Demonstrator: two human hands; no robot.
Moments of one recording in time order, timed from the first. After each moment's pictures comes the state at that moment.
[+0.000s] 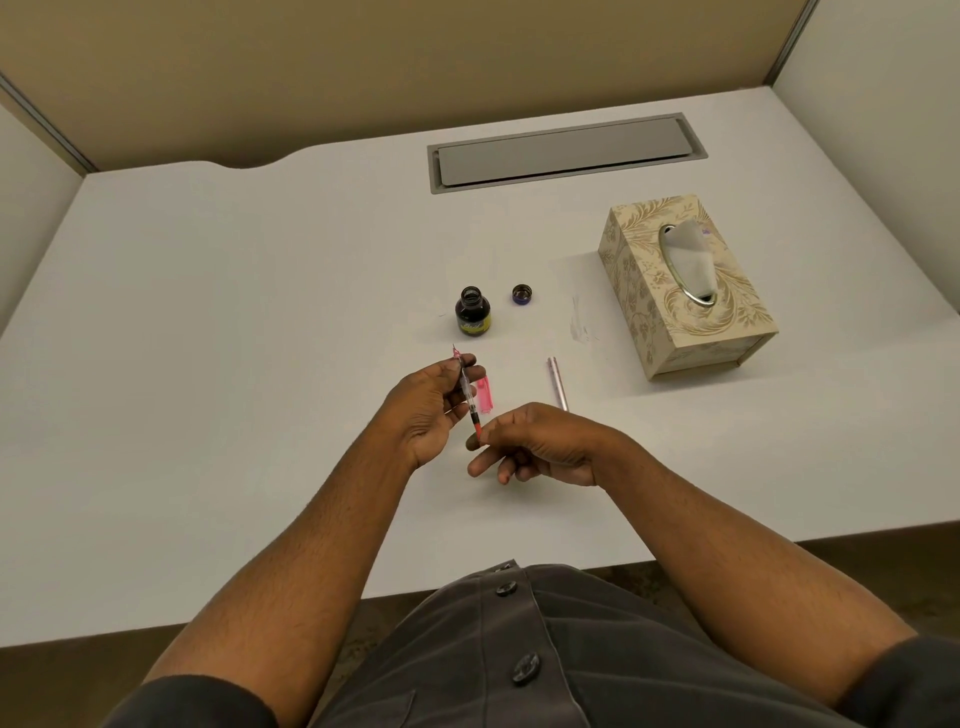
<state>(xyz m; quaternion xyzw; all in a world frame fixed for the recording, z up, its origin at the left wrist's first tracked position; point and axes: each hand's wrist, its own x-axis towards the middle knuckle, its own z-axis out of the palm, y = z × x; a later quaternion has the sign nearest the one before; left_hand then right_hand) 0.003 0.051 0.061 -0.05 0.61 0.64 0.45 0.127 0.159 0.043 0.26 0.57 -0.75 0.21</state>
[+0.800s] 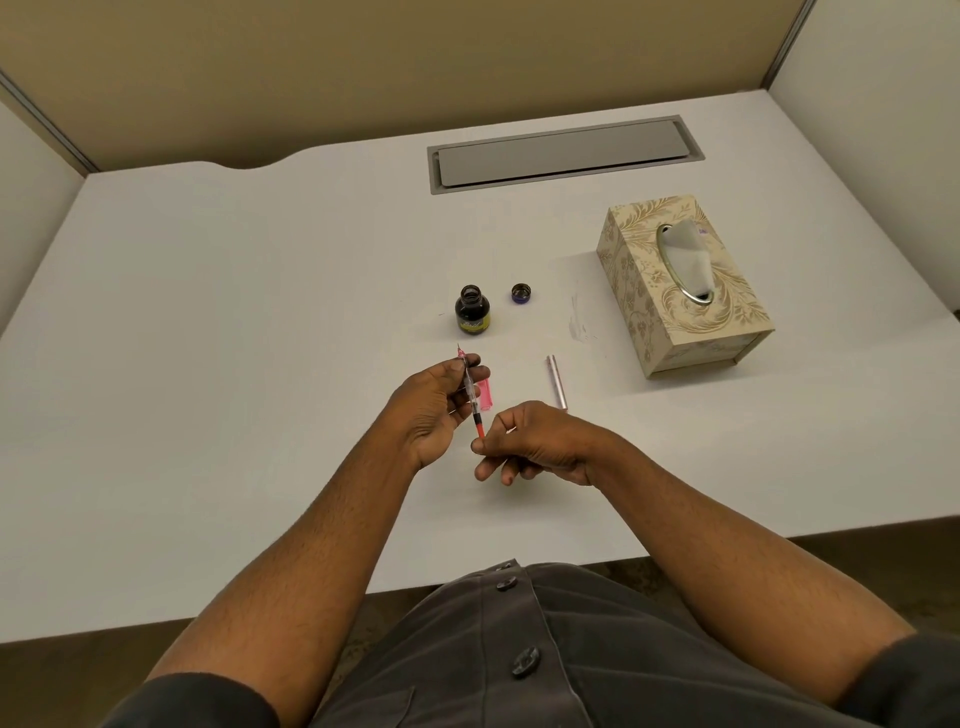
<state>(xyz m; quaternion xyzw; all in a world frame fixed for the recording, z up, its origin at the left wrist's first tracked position) 0.008 0.049 0.060 -0.04 0.60 0.65 0.46 0.129 0.153 0.044 0.25 0.64 -0.70 0.19</state>
